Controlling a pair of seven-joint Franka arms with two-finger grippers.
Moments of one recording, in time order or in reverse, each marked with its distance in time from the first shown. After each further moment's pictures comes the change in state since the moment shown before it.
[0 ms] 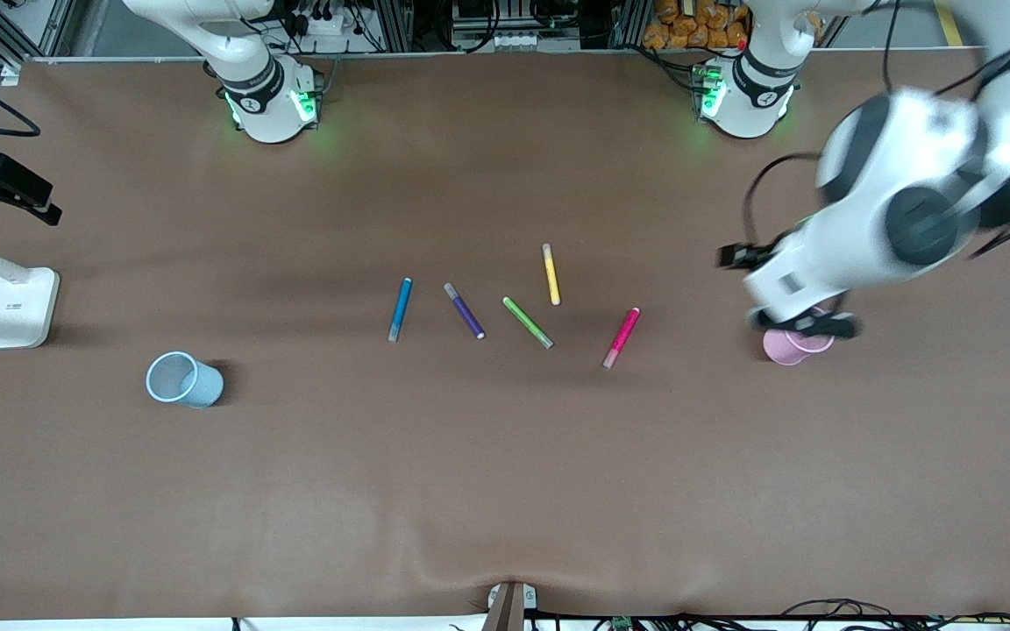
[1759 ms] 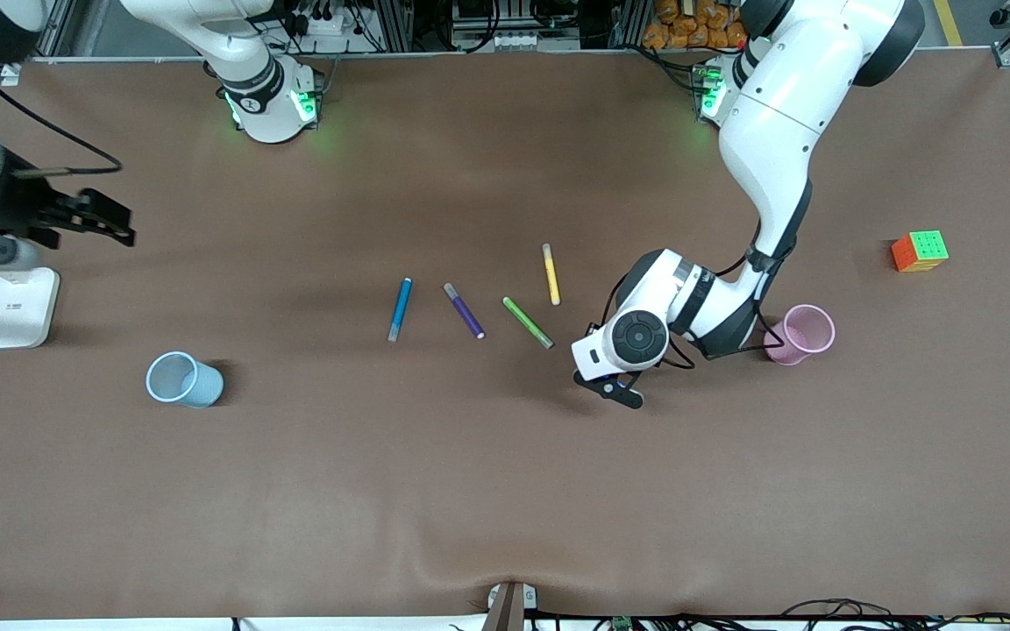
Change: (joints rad) left arm -0.184 0.458 0.002 0.062 0.128 0.493 0.076; right arm 0.109 0.100 0.011 -0.003 0.002 -0.009 0.003
